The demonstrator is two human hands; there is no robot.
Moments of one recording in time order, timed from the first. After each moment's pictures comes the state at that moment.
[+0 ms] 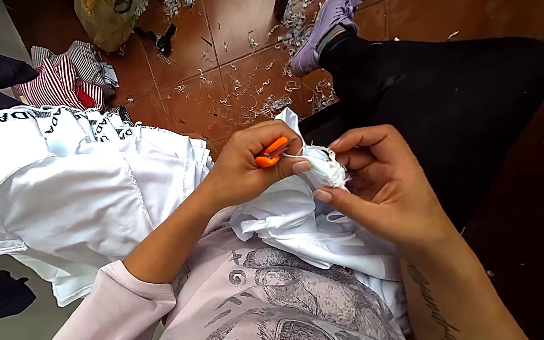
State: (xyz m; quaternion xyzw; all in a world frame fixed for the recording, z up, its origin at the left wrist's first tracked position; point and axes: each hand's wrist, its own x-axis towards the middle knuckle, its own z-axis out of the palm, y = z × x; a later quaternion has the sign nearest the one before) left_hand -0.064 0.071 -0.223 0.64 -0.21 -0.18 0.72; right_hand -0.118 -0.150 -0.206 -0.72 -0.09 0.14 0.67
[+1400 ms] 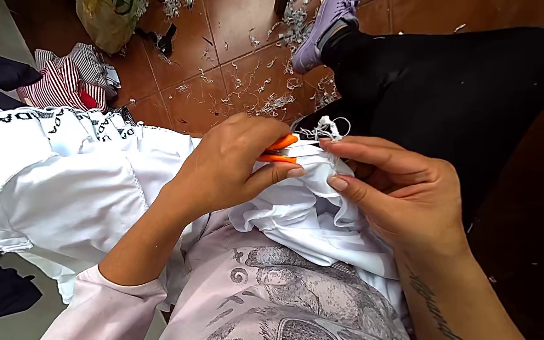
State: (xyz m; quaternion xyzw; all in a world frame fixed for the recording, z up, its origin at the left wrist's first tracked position) left_hand -0.050 0.097 -0.189 0.83 -0.37 -0.14 0.40; right_hand -0.129 -0.147 -0.200 -0.69 -0.03 0.08 0.72
